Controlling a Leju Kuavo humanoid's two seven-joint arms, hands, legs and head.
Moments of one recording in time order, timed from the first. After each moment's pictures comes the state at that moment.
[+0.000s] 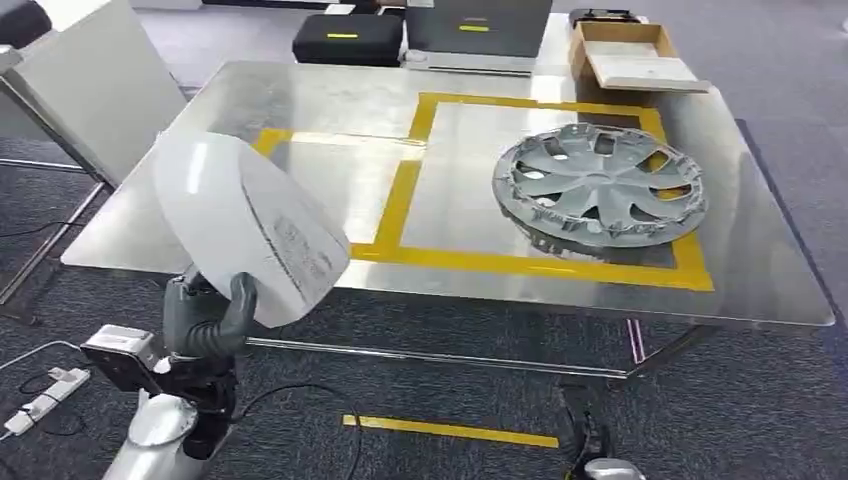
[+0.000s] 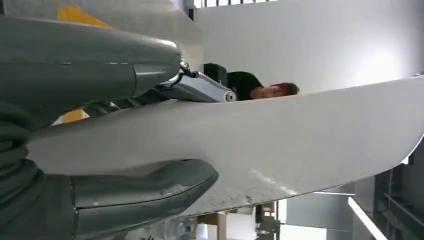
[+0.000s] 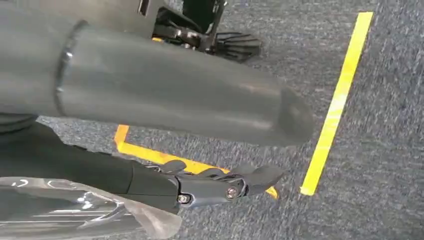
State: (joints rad) left arm -0.03 -0.14 -0.22 -1.59 0.06 0.07 -0.52; right arm -0.31 0.14 -0.41 -0.24 0.65 -0.07 0.06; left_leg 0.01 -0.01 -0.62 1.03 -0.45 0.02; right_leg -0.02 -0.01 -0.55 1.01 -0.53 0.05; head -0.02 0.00
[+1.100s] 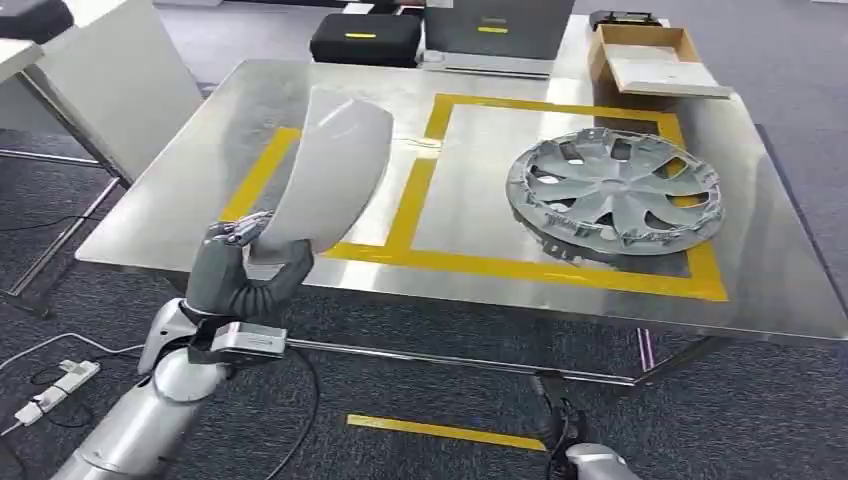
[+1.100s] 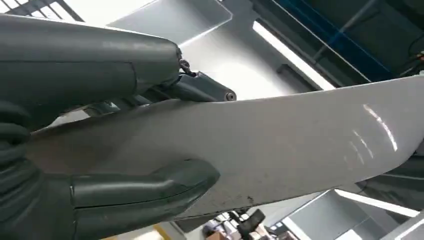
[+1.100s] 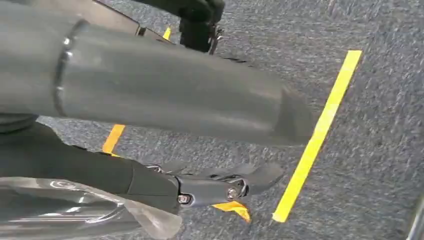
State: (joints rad) left arm -0.27 -0.03 -0.36 -1.56 -0.45 0.29 -0.54; right arm -0.35 0.18 -0.40 -0.24 0.66 -0.02 0.10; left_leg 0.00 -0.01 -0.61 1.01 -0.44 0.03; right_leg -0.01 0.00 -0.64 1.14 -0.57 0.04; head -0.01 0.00
